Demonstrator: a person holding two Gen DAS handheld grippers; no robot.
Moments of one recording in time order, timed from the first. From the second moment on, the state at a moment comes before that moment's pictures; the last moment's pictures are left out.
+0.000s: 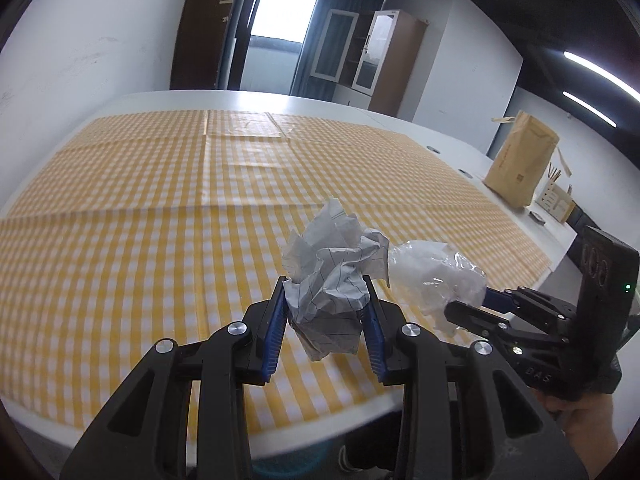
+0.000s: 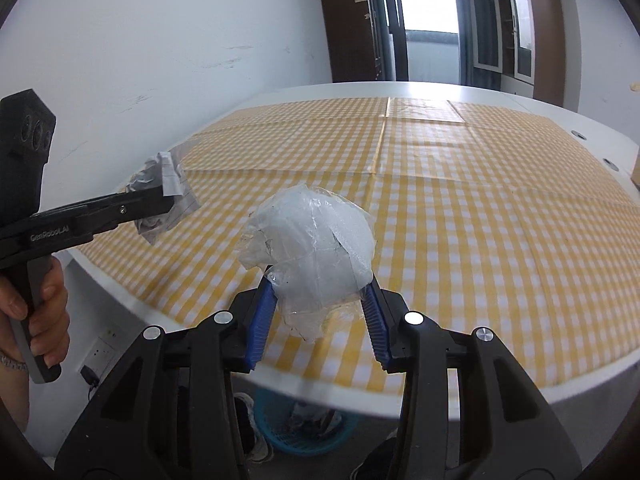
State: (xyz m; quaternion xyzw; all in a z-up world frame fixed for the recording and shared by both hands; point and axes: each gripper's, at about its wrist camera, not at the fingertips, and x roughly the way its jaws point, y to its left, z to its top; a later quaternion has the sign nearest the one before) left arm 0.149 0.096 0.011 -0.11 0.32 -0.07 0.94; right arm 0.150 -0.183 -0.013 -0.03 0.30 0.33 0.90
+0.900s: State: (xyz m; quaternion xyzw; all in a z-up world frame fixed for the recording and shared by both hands) left arm 0.004 0.061 -0.069 -0.15 0.32 -0.11 0.93; right arm 0.019 -0.237 -0.057 -0.03 0.31 0.36 0.88
